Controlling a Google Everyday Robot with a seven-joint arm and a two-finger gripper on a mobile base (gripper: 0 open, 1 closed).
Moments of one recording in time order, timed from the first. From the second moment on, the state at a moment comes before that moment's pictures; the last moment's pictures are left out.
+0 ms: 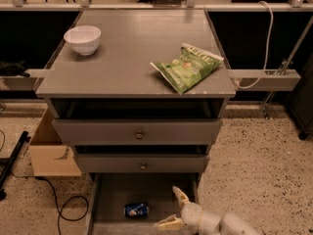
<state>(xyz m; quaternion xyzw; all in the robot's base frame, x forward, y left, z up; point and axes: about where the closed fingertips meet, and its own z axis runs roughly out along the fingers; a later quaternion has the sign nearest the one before) 0.441 -0.032 0.380 -0.31 0.69 0.42 0.51</state>
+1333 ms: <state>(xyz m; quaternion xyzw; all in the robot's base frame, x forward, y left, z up) 0.458 -0.031 0.371 -0.42 0.67 0.33 0.52</state>
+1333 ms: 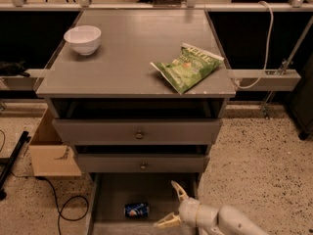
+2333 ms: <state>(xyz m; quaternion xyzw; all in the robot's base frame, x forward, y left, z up) 0.464 -0.023 0.373 -0.46 0.67 0.28 0.51</state>
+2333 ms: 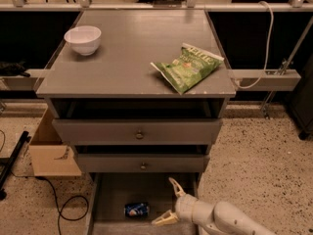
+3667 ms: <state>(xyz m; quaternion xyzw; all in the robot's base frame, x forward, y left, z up) 0.477 0.052 0.318 -0.47 0.72 0.26 0.44</state>
